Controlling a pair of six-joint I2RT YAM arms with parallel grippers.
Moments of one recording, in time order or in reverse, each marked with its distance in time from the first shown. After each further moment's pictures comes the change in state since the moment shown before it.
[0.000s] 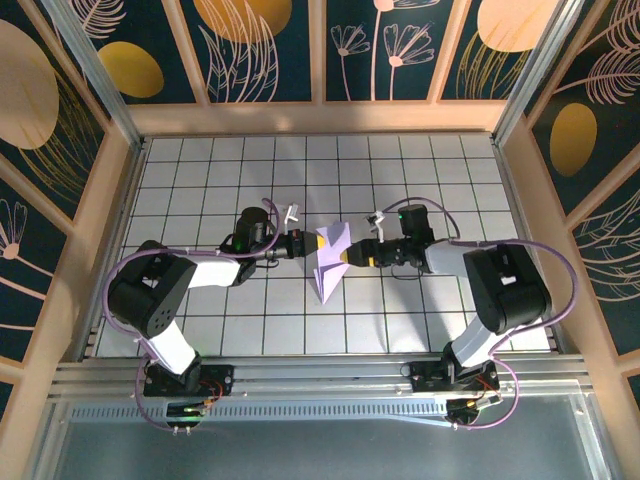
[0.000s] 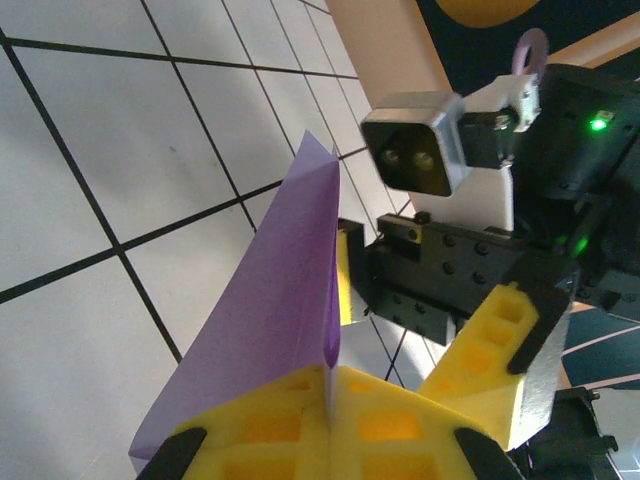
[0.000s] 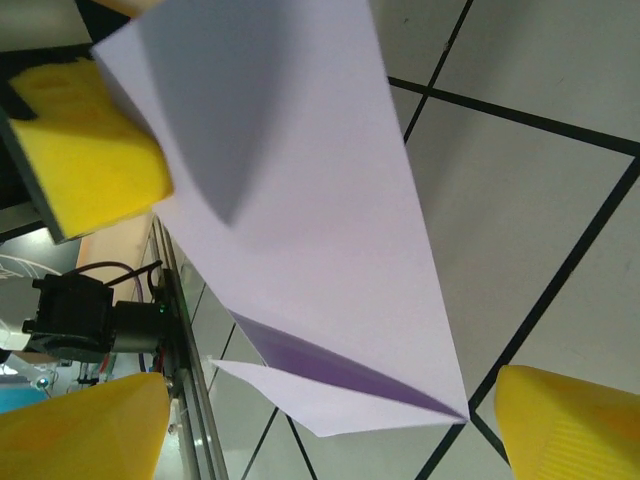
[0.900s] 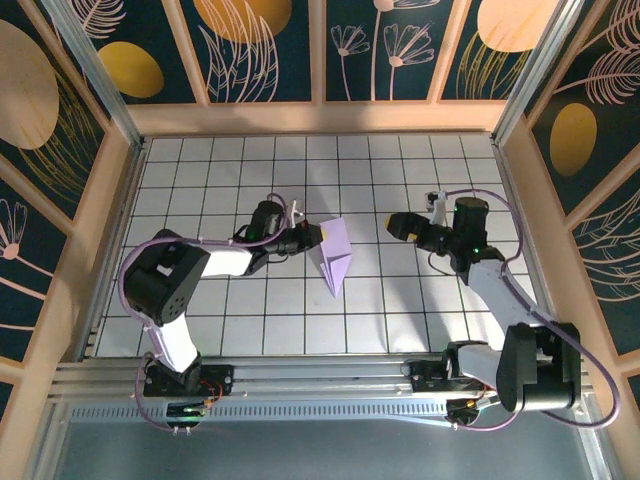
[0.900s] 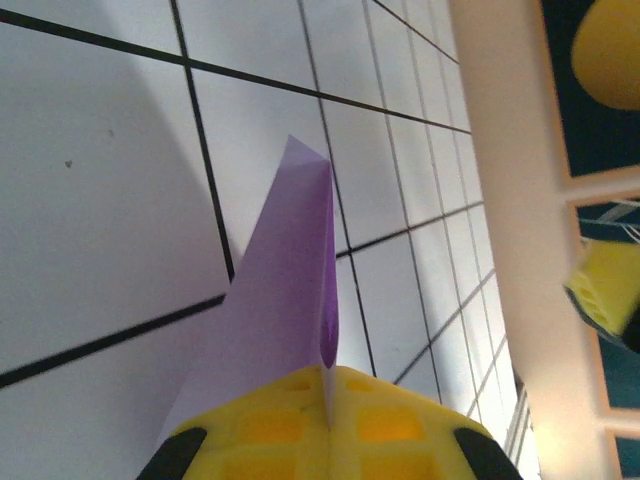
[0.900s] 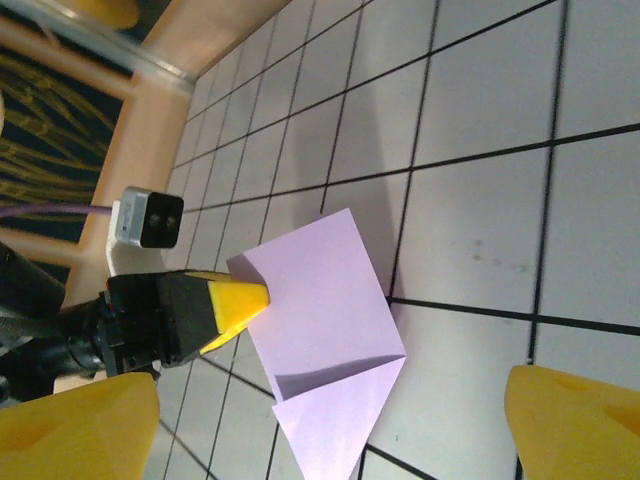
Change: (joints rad) left arm -0.024 0.096 0.119 -0.158 -0.196 -0.092; right arm -0.275 -0.452 -0.039 -0.204 0.229 0.143
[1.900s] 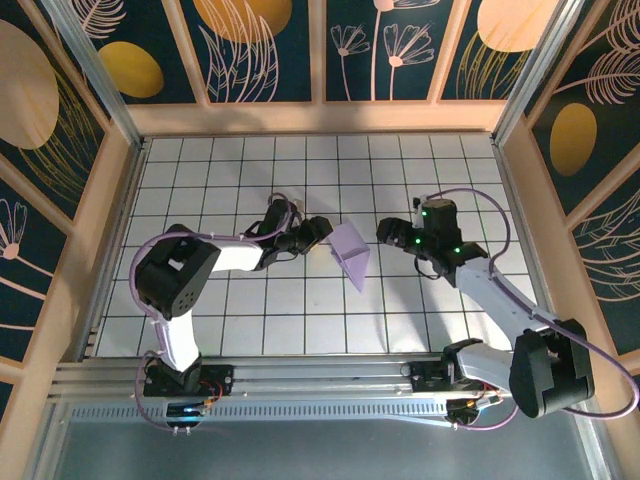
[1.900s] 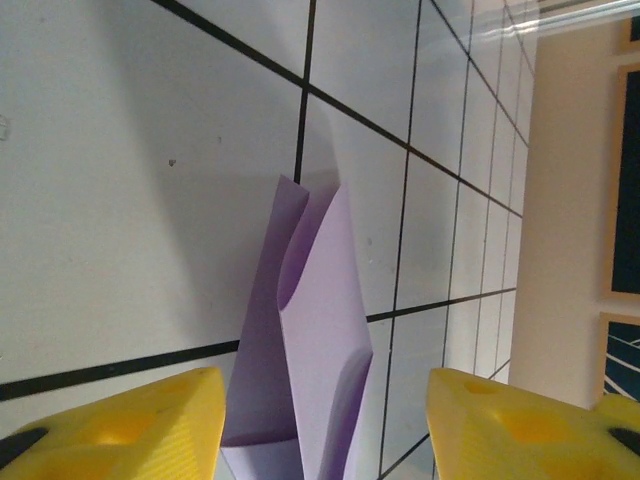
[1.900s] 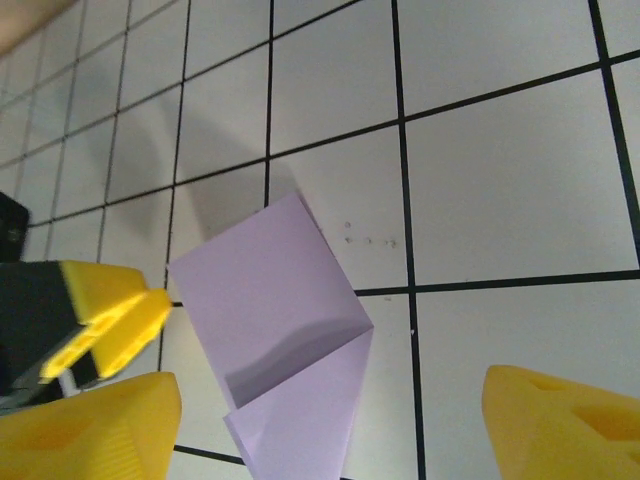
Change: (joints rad) left arm -0.058 0.097 0.125 -0.128 -0.184 -0.249; right arm 0.237 -0.039 0.055 -0.182 0.552 0.069
